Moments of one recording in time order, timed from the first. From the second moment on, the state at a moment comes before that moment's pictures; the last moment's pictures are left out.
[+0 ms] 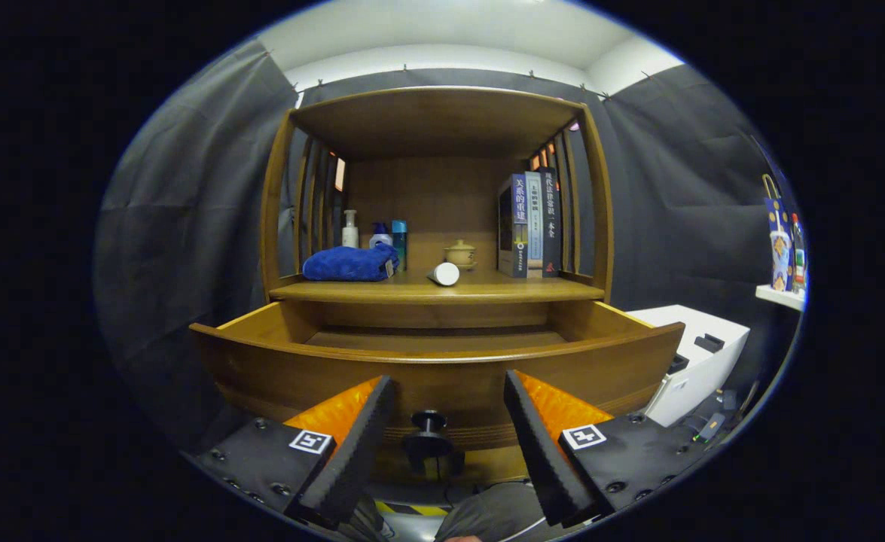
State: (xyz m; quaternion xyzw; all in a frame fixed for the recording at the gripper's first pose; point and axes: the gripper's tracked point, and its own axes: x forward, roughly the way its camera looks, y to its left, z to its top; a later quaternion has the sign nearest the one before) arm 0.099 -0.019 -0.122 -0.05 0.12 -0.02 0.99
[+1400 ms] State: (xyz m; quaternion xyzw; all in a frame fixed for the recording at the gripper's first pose) arm 0.107 0.016 -0.140 -0.05 0.16 -0.03 0.99
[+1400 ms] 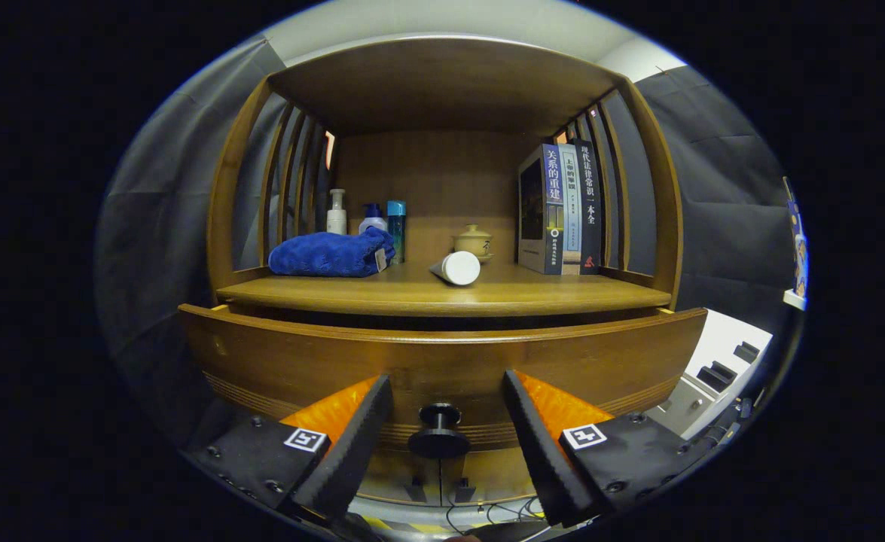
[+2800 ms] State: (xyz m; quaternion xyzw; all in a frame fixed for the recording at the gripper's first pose) arm 0.038 0.005 0.017 -0.07 0.02 0.00 1.00
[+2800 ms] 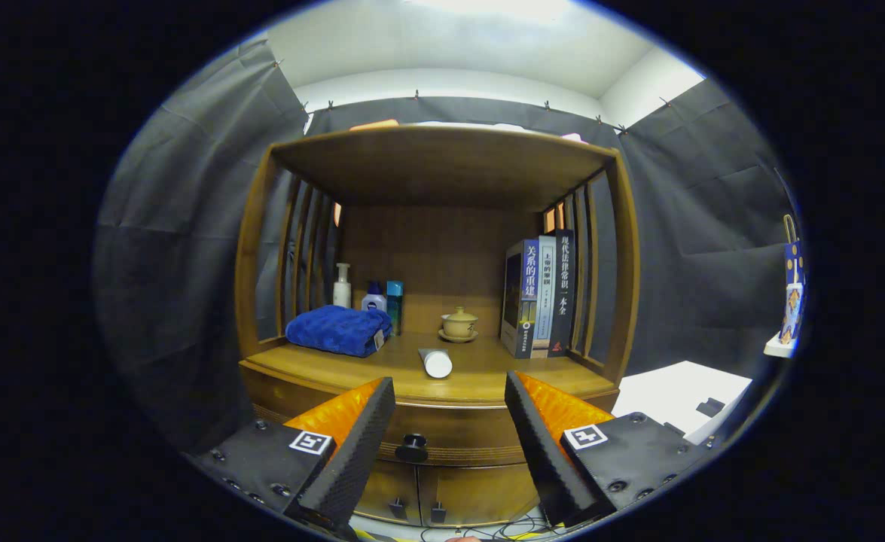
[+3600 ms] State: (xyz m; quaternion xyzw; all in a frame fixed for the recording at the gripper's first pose) arm -0.058 -0.031 0.035 -0.01 0.01 0.00 1.00
